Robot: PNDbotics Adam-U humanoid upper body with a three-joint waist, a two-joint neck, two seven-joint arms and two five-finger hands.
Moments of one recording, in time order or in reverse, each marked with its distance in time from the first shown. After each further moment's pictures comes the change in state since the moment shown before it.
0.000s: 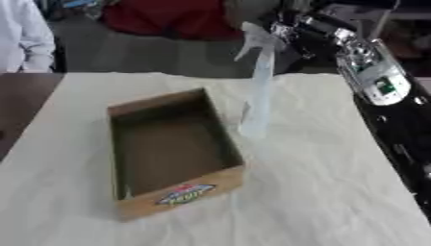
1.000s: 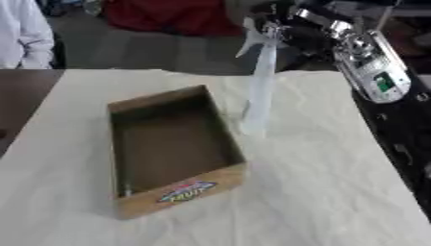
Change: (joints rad) left arm 0.000 0.000 0.000 0.000 -0.001 0.002 -0.015; right arm 0.002 0.000 0.023 -0.039 0.060 0.013 0.005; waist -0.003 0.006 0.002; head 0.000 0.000
